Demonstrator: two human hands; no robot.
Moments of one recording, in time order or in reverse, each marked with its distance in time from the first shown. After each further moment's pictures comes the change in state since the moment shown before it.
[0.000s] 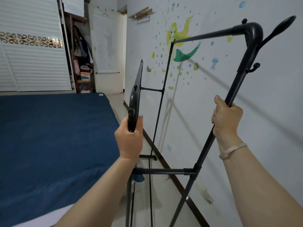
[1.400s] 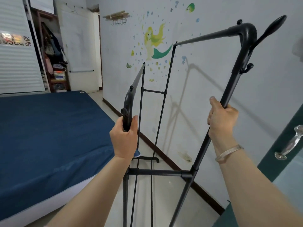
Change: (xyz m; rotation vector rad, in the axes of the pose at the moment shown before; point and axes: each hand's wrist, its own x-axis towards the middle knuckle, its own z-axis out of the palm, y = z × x) left_hand -0.110 0.144 -0.267 -0.091 -0.150 -0.030; right_hand -0.330 -0.165 -0.058 -0.144 0.225 -0.040
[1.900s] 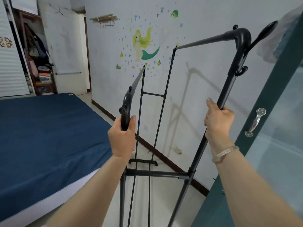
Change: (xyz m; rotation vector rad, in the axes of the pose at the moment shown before) left_hand -0.047 0.049 -0.063 -0.045 -0.074 -0.010; right_hand -0.093 -0.051 -0.053 -0.035 0.084 -0.005
